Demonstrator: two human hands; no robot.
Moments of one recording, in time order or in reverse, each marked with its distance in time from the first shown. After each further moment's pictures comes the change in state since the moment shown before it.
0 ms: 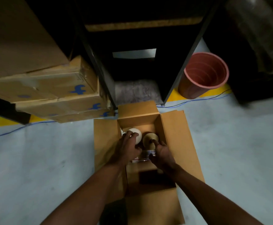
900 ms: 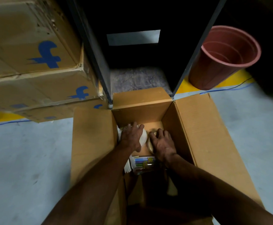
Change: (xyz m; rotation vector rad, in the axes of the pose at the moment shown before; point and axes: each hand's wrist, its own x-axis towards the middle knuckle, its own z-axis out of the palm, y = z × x) left_hand 0.150 -0.067 0.115 0.540 -0.075 0.130; right_hand 0.151 0.039 0.087 -0.688 0.027 -0.112
